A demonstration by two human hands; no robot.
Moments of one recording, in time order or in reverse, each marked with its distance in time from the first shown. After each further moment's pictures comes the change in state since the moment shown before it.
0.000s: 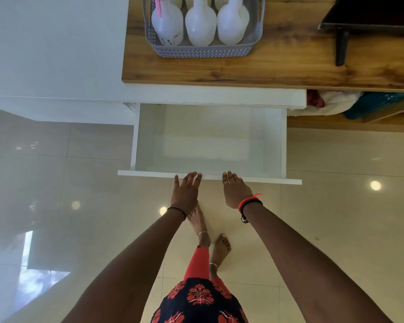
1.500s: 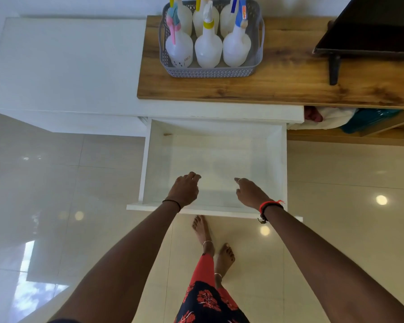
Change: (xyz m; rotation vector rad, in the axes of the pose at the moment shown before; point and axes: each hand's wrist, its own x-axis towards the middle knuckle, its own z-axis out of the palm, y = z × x) left_hand 0.004 -0.029 -0.039 -0.118 0.088 0.081; right_hand -0.018 0.024 -0.025 0.376 0.124 -0.014
